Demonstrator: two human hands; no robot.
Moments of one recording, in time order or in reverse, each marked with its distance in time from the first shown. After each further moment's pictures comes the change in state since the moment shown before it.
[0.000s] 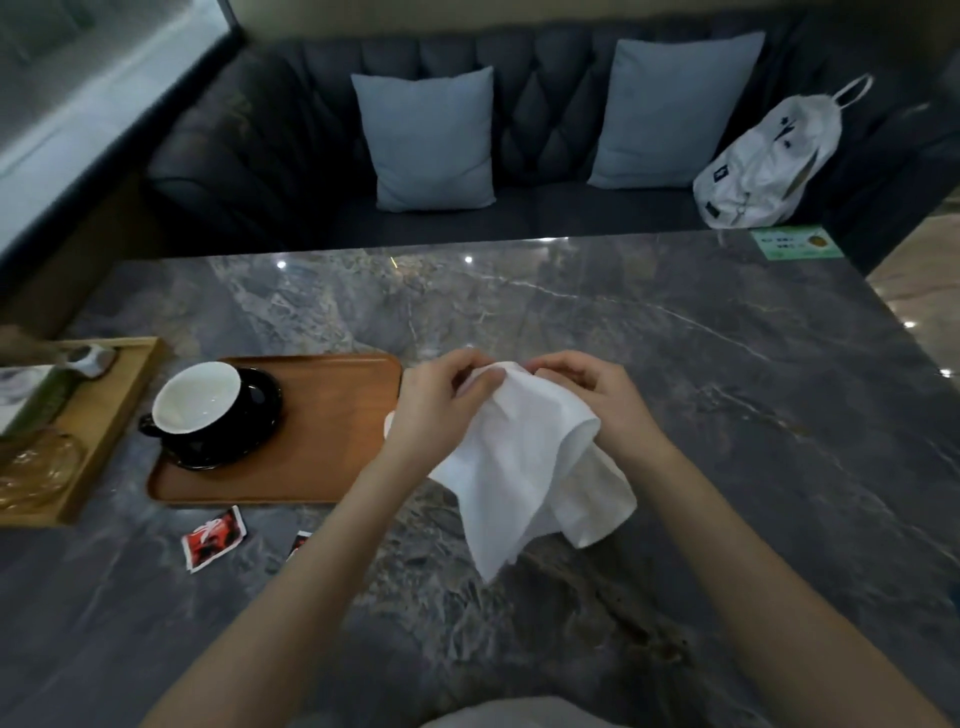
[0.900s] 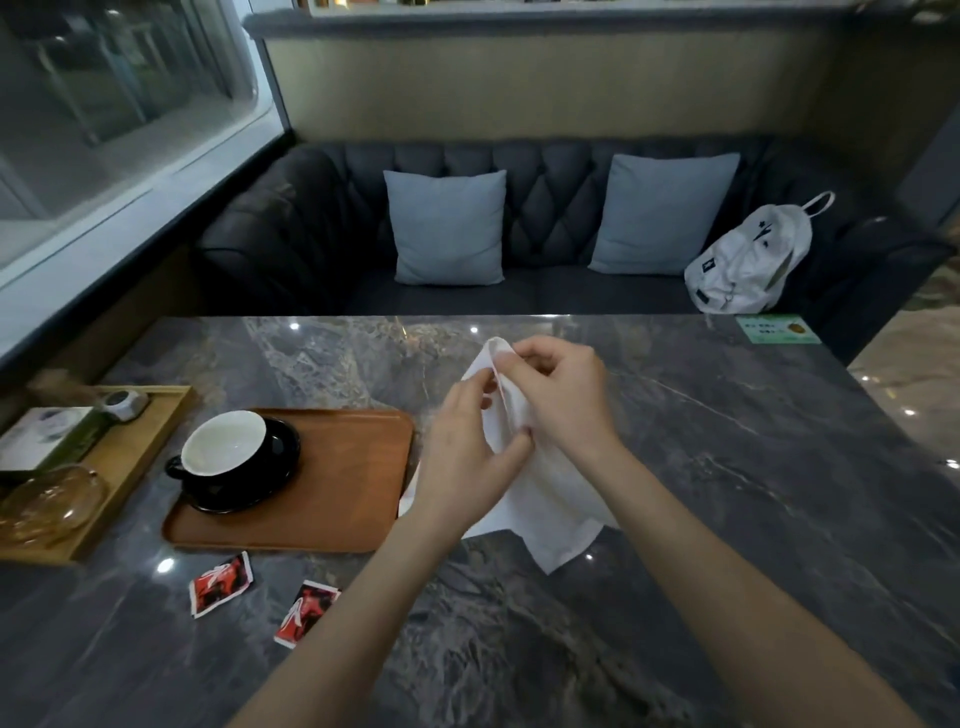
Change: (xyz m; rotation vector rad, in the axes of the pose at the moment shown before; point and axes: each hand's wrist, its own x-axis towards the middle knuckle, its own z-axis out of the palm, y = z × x) left_hand -0.020 0.031 -0.003 -0.054 0.135 0.057; right_hand 0.015 -0.073 0.046 -0.295 0.305 -0.296
